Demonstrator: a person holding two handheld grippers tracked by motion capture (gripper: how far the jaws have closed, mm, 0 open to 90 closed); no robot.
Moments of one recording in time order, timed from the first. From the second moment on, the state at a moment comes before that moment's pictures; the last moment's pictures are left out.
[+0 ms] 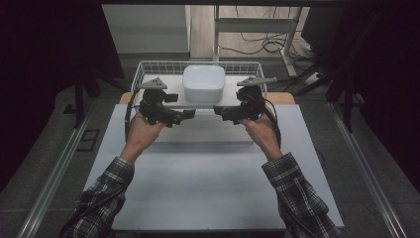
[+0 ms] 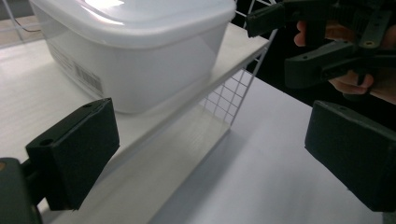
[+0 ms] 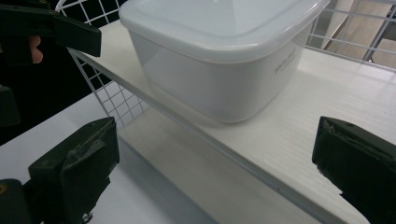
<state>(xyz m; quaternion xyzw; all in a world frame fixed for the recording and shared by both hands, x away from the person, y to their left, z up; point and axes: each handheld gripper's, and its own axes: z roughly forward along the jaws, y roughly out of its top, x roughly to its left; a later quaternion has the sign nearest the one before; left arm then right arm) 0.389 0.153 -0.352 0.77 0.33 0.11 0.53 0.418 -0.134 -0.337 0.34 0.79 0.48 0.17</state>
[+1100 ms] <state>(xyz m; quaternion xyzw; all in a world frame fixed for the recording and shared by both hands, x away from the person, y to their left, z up) 0.334 0.134 -0.414 0.79 0.30 0.10 0.52 0.359 -0.136 -0.386 0.29 0.82 0.47 0.16</state>
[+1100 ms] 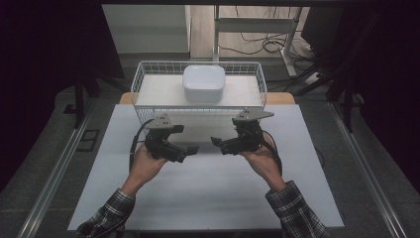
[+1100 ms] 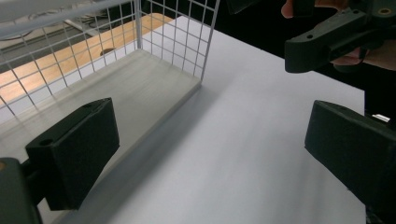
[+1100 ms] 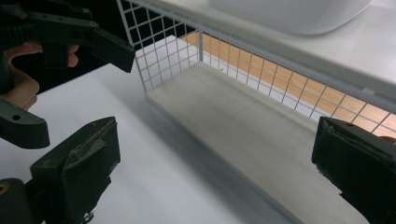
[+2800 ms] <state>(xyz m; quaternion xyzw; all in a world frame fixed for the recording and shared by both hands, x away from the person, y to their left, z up) 0.265 0.174 -0.490 0.79 0.35 0.11 0.50 0.302 -0.194 -0.457 0.31 0.82 0.44 0.17</state>
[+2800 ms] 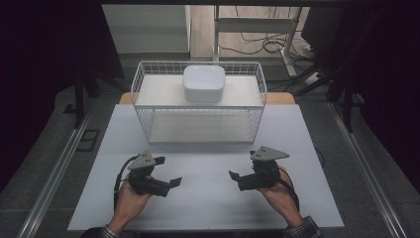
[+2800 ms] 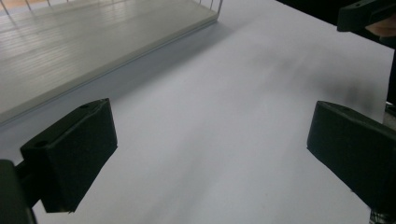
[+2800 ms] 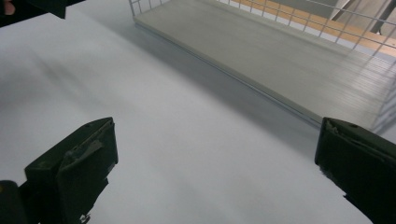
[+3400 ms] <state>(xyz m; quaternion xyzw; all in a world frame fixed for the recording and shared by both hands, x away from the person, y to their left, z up) 0.240 0.203 -0.507 0.78 0.38 0.12 0.48 0.287 -0.237 -0.474 0.36 0.81 0.43 0.19</state>
